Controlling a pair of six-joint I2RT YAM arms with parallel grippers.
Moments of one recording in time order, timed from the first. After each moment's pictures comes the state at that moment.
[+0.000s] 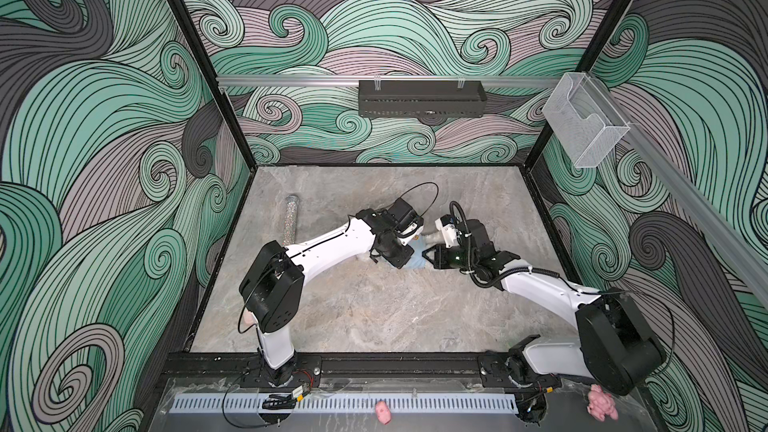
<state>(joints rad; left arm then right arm) -0.81 1.78 1.42 -0.84 0.13 -0.02 0.48 1.34 0.65 -0.05 -0.39 0.44</state>
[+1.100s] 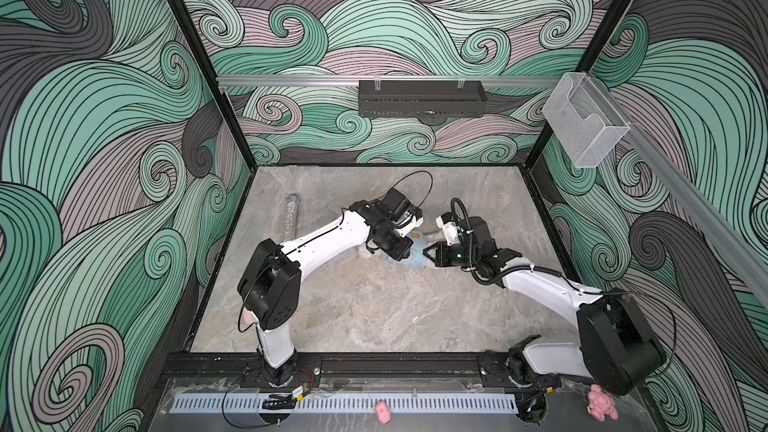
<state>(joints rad) -0.74 1.78 1.46 -0.82 0.29 -0.02 0.47 1.34 0.67 -0.08 -0.41 0.41</state>
